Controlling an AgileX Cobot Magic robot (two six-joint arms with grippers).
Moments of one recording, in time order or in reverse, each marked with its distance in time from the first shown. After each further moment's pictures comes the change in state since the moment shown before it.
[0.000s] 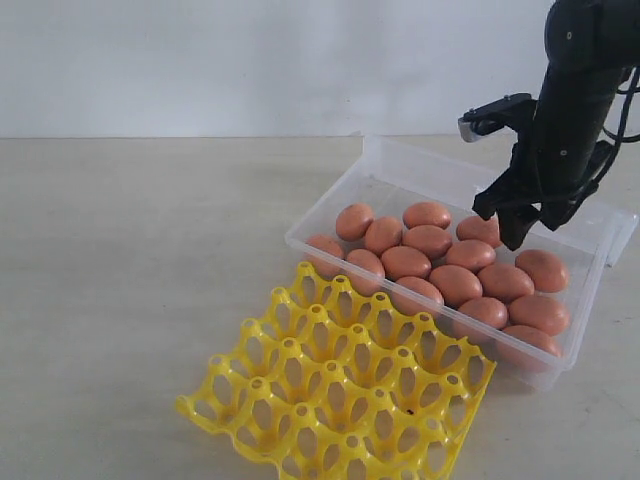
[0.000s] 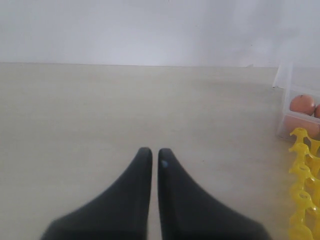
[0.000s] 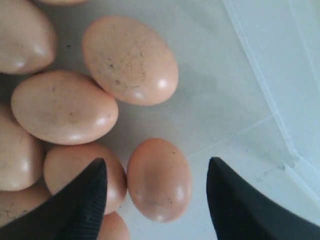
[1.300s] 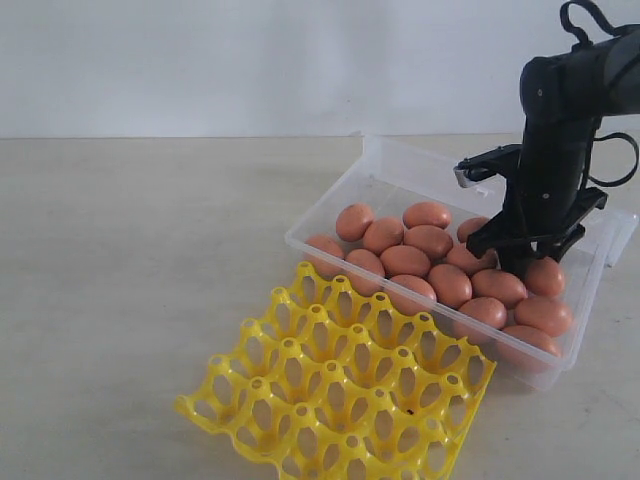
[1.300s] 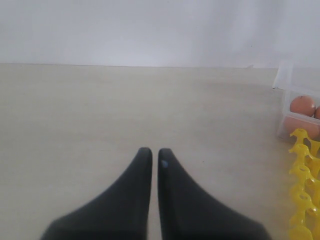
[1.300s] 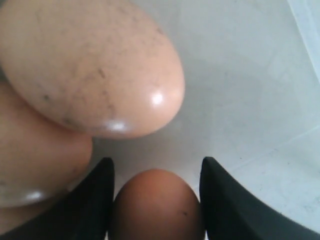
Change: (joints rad) left arm 0.000 0.000 0.000 0.000 -0.004 0.000; right arm 0.000 0.137 0.000 -0.034 -0.008 0.083
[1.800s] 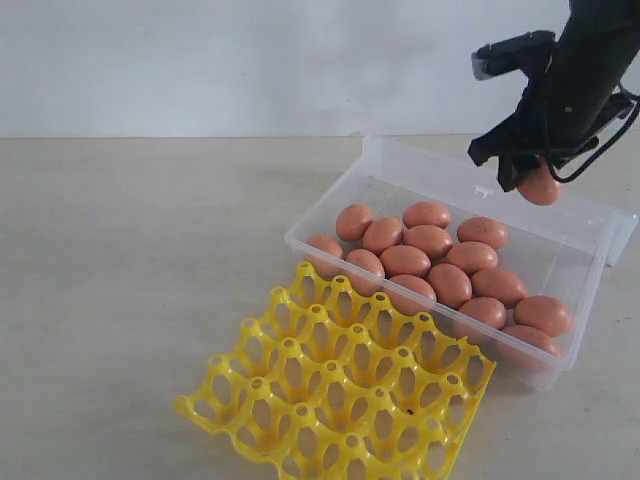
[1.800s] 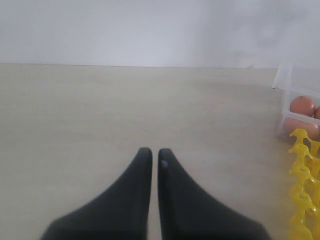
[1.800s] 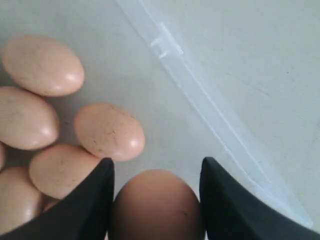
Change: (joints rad) left arm 0.000 0.000 0.000 0.000 0.000 0.000; right arm 0.000 -0.240 0.000 0.026 -0.137 0.046
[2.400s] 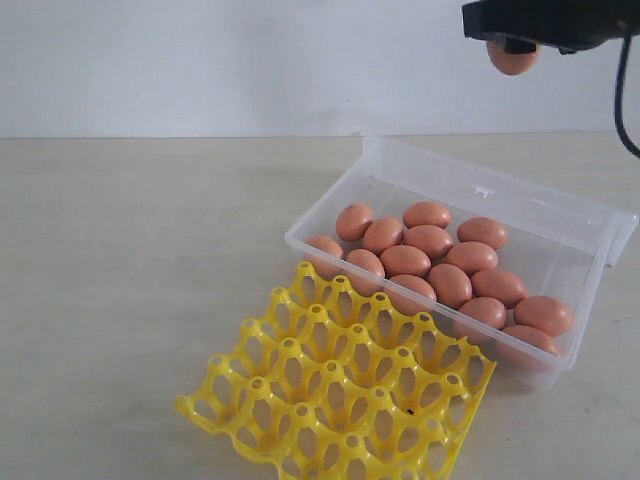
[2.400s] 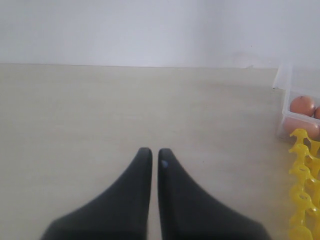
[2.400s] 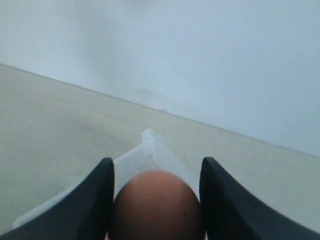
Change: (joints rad) left arm 0.000 0.000 0.000 0.000 0.000 0.000; right arm 0.099 -0.565 0.477 0.509 -0.708 -0.353
